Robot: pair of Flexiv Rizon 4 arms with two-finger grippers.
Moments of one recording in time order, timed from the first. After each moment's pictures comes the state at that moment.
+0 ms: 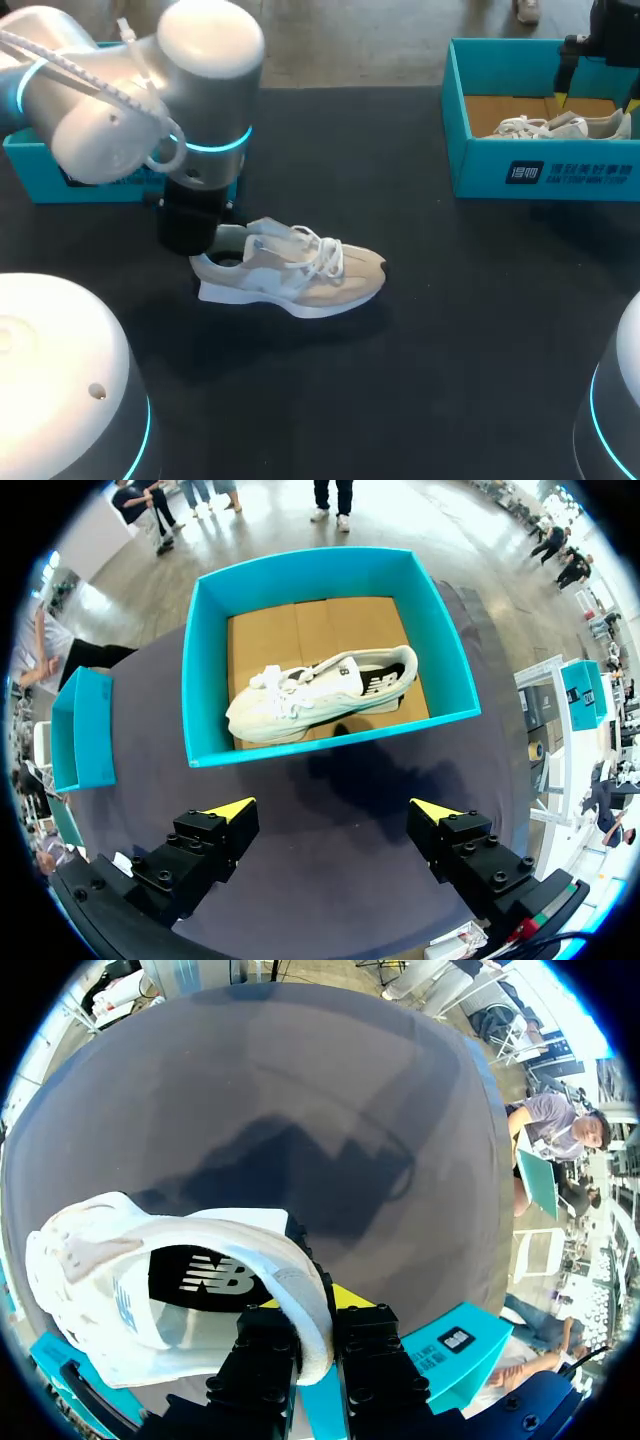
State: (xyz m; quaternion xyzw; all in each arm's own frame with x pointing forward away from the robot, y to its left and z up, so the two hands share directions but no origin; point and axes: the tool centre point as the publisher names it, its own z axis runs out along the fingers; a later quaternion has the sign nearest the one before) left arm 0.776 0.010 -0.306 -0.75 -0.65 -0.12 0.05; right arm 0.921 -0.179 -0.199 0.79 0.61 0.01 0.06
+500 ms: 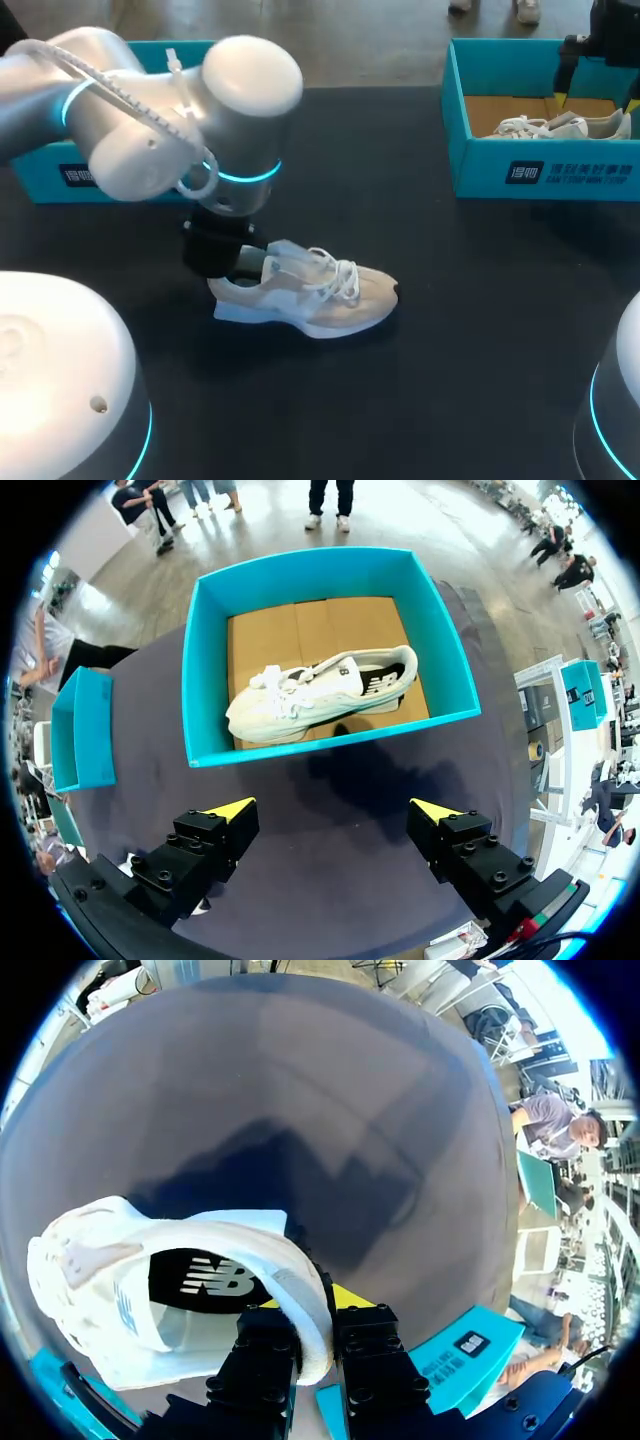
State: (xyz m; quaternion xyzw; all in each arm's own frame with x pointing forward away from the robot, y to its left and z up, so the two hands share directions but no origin) left arm 0.763 -0.011 -0.338 -0.75 -0.65 -0.13 0.07; right arm 0.921 -0.179 -0.199 0.79 0.61 0.01 0.06
